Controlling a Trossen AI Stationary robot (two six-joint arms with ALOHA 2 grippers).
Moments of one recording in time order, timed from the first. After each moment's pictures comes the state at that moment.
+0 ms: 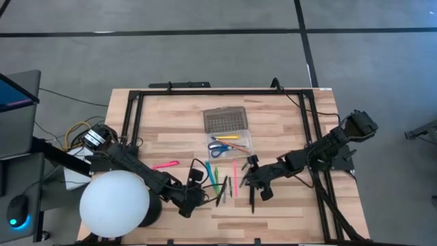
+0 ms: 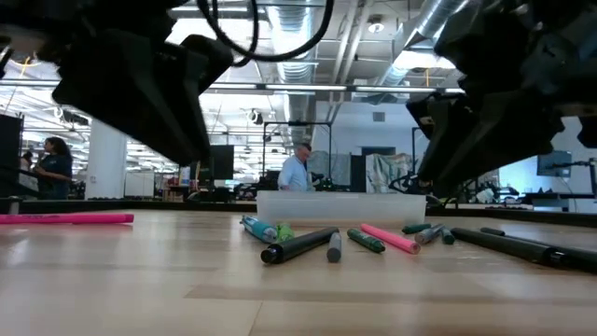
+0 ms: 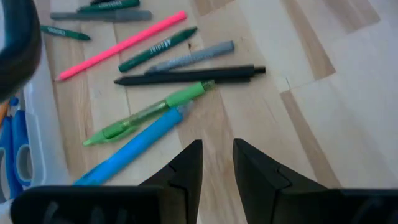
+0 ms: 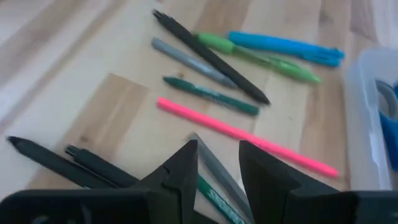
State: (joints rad) left arm -0.57 1.75 1.03 -0.27 -0.38 -0.08; right arm 0.40 1.53 0.62 0.13 0.13 -0.15
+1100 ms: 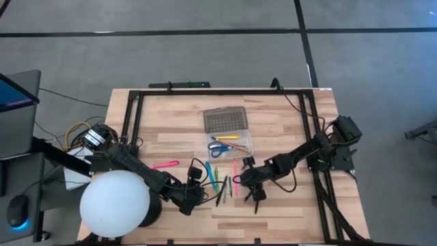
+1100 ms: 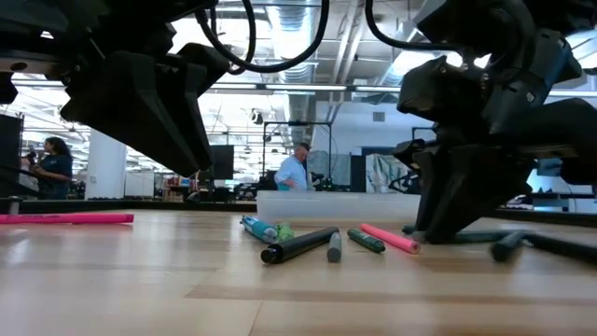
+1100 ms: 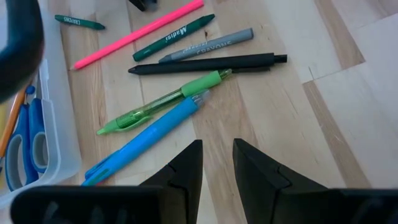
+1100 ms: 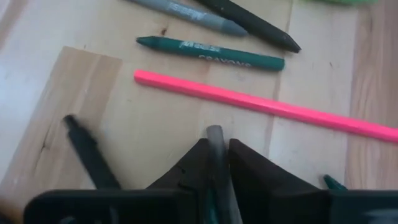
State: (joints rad) left arm -0.57 1.75 1.01 -0.27 -0.43 -0.09; right arm 0.34 1.74 0.75 -0.03 0.08 0.03
